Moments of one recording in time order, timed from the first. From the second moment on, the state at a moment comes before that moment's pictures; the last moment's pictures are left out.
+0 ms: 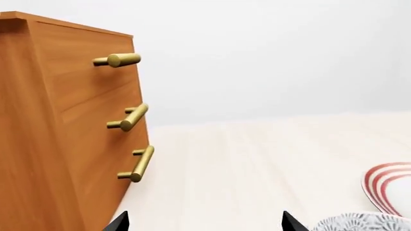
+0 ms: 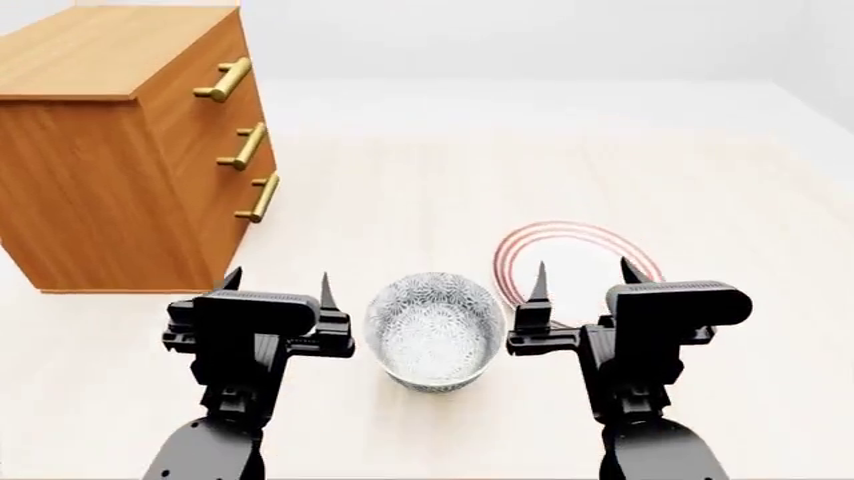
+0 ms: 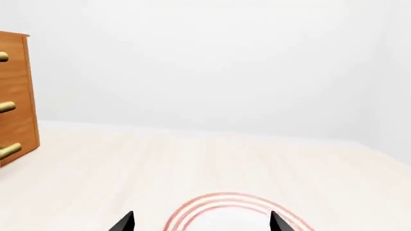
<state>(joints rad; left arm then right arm) -0.24 -0.14 0.10 0.30 -0.09 -0.47 -0.09 0.23 0.15 -0.10 -0.44 0.11 0.57 0.13</state>
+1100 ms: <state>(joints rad) -0.51 -0.23 0.33 0.06 0.09 -0.65 -0.14 0.25 0.18 -0.12 -0.42 0.15 0.57 0.16</state>
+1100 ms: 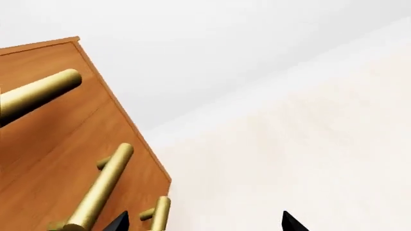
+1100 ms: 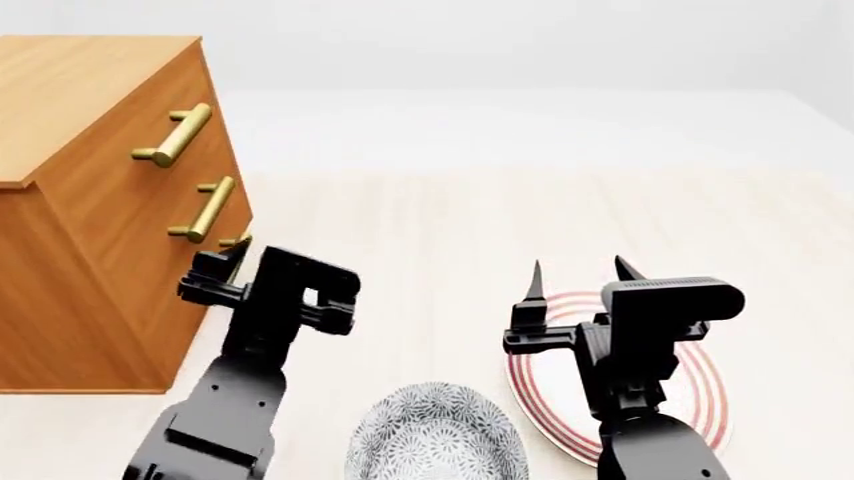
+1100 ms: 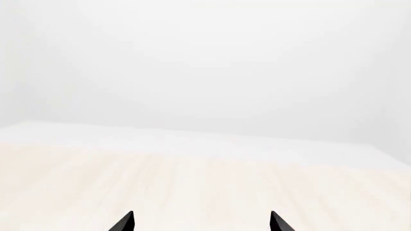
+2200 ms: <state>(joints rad) -1.04 -0.05 0.91 -1.29 0.12 -0.37 -0.34 0.25 0.20 -0.13 -0.44 0.19 0.55 0.18</state>
